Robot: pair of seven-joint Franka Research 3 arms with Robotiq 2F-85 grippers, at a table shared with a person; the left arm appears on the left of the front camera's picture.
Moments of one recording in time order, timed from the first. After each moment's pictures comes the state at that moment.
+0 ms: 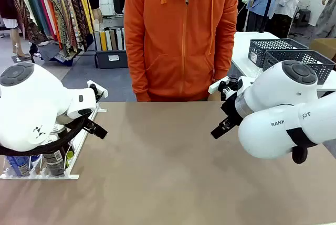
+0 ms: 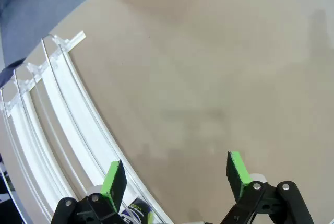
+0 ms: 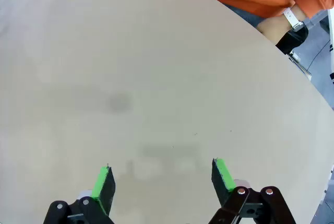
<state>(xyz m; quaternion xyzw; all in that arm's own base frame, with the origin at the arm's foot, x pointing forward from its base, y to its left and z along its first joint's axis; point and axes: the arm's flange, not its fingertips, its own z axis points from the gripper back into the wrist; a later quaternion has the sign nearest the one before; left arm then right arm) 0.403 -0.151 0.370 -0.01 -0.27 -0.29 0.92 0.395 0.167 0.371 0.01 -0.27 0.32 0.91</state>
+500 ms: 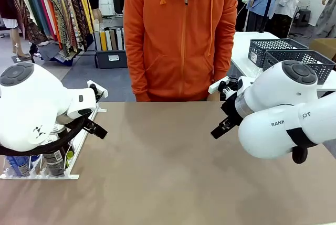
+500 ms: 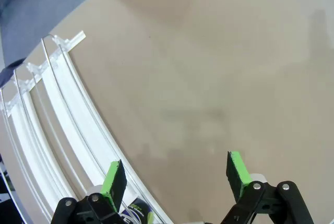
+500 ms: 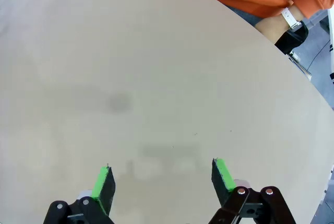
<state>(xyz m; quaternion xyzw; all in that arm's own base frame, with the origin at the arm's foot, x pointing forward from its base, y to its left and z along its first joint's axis) 0.403 -0.151 0.370 -0.01 -0.27 -0.29 0.92 0.395 0.167 0.371 0.01 -0.27 0.32 0.91</state>
